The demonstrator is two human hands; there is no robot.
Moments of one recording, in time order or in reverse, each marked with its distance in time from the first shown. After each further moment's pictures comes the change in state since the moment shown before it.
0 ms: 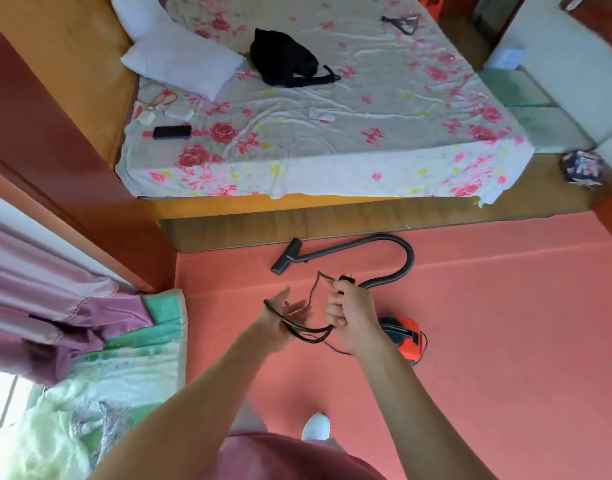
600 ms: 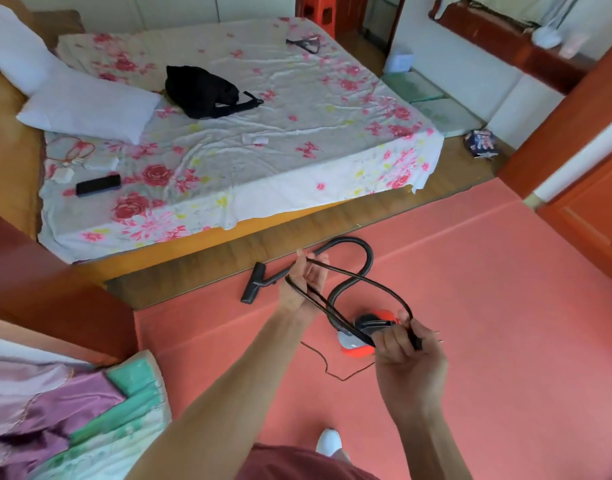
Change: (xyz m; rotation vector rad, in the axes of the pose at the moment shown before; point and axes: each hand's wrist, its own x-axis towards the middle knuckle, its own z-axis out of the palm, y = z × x) left_hand -0.014 0.030 0.110 -0.278 -0.454 0.193; right_hand -0.078 0.018 -0.049 0.821 -0.007 -0.529
